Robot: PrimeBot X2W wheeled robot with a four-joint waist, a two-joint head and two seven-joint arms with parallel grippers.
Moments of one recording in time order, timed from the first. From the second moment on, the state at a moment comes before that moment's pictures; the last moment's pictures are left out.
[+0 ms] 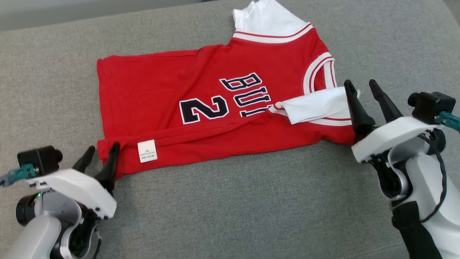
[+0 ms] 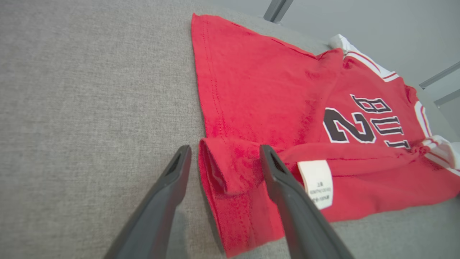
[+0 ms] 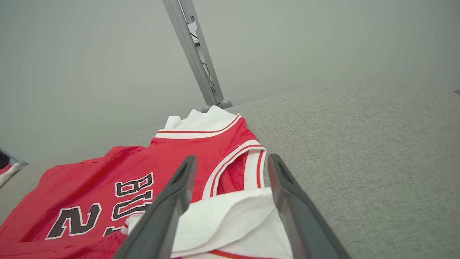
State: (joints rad) left arm -0.27 0.50 -0.40 0.11 -0.97 0.24 0.10; right arm -0.56 -0.13 0.19 0.47 0.54 0.13 -0.07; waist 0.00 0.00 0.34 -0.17
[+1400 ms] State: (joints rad) left arm -0.14 0.70 -0.46 -0.12 -1.05 0.15 0.32; right arm -0.37 -0.31 0.17 0.21 0.46 0.13 0.40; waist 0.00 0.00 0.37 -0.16
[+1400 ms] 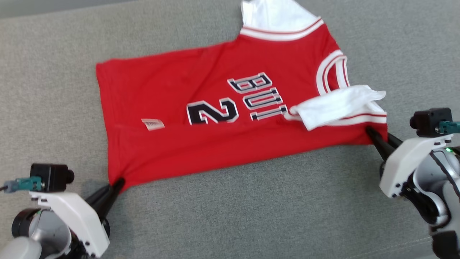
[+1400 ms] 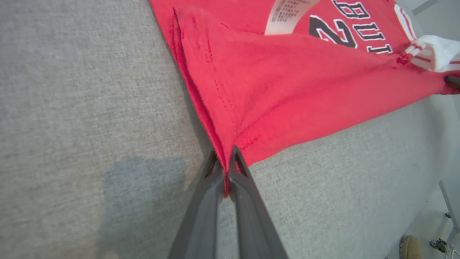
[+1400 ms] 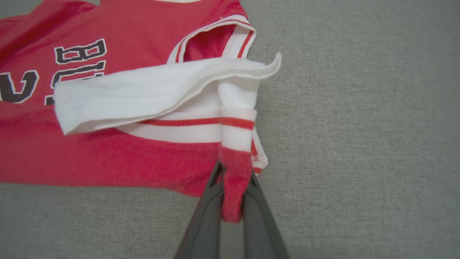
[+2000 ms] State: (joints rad) left arm 0.14 0.76 -0.43 -0.37 -1.03 0.25 0.23; right arm -0.10 -0.41 0.06 -0.07 0.55 0.13 0.56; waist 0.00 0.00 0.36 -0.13
